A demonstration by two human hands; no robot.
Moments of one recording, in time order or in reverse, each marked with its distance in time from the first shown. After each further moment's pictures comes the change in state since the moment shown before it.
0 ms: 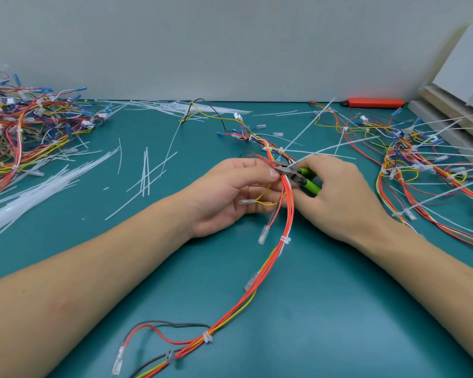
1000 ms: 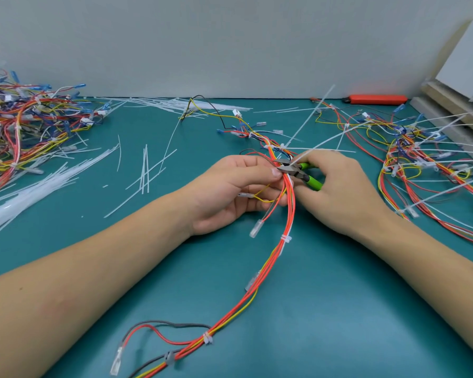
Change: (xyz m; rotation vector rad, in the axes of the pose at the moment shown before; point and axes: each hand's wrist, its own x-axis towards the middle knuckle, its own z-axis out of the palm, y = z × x) left_hand 0.001 -0.001 -0.001 0.020 -0.006 0.001; right_hand 0.005 0.010 0.002 0.074 -0.013 0.007
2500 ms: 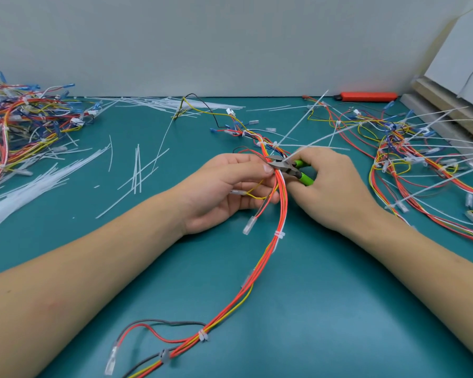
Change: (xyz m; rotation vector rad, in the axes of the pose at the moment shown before) left_hand 0.000 0.000 0.002 0.021 0.011 0.007; right_hand -0.001 -0.008 -0.001 -0.003 0.026 0.064
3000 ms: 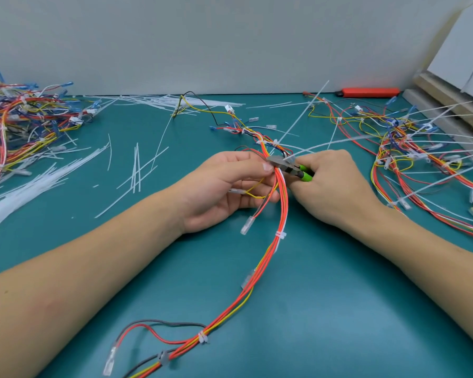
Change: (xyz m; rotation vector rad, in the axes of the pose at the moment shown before) left_hand 0.001 -0.001 -0.002 0.002 -0.004 0.001; right_hand 0.003 0.001 0.000 -0.018 -0.063 0.079
